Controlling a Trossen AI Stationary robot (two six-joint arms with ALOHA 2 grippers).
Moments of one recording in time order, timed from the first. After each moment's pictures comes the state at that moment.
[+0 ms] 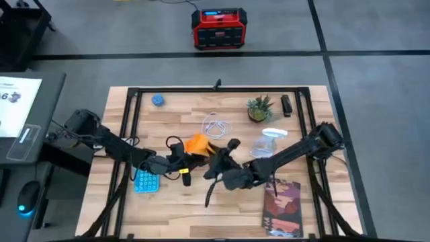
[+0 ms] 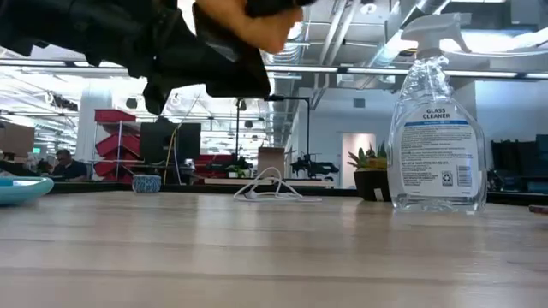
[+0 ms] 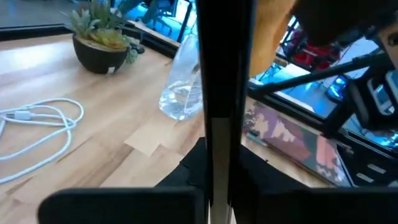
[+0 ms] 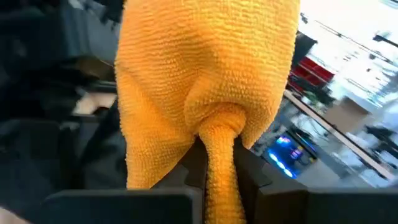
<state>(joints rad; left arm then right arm) -0.43 1.44 0.48 0.73 -0.63 -0.53 0.38 1.92 1.39 0.21 1.10 -0.26</state>
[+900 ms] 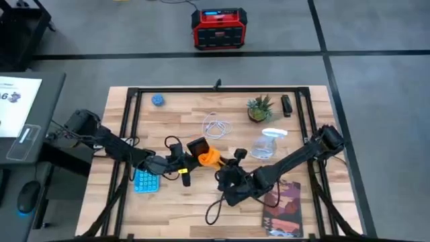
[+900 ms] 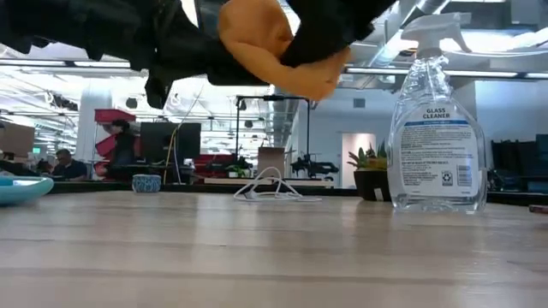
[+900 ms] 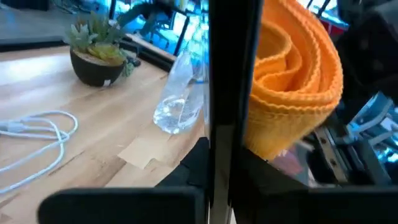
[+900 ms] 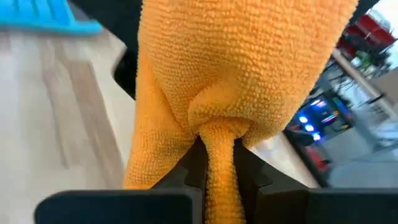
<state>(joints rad) -0.44 1.44 0.48 0.83 -0.68 -0.50 0.46 1.93 1.38 -0.34 1.07 0.30</state>
